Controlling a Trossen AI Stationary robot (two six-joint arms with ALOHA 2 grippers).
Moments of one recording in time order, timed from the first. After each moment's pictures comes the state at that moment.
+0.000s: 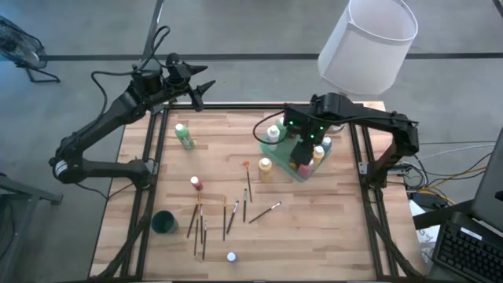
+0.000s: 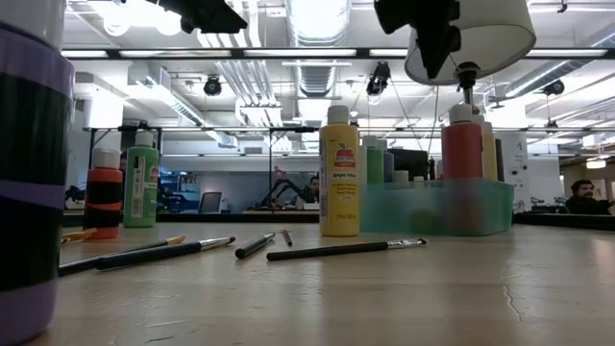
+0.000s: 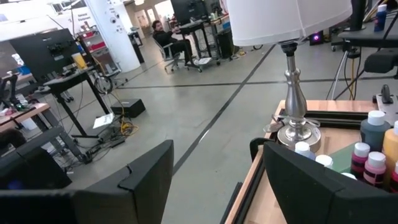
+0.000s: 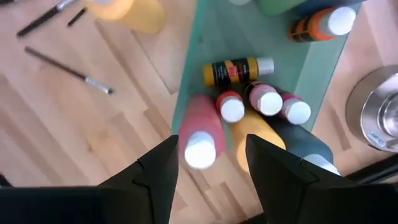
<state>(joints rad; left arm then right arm) 0.71 1.05 1.17 -0.19 0.11 0.31 -0.19 1.66 1.78 -1.57 -0.03 0.34</state>
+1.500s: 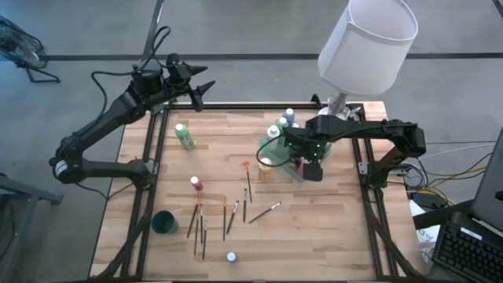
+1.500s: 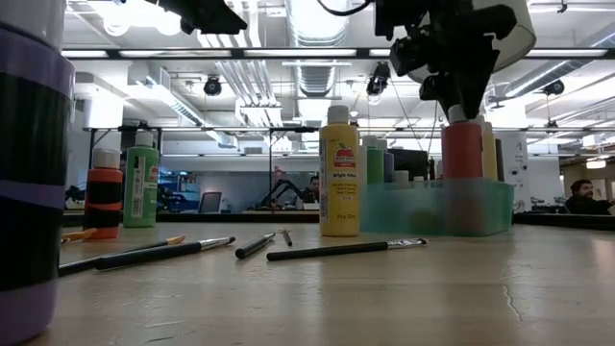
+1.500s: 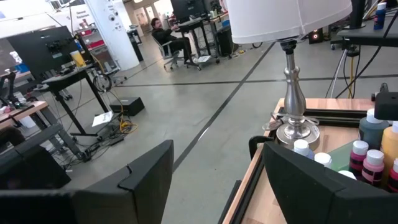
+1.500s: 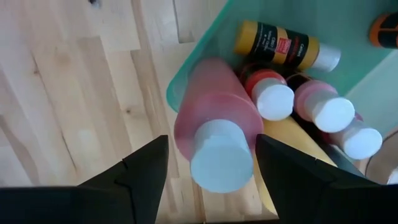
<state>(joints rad) 0.71 1.05 1.17 -0.20 0.11 0.31 -0.15 1.60 1.39 -1.37 -0.08 0.00</state>
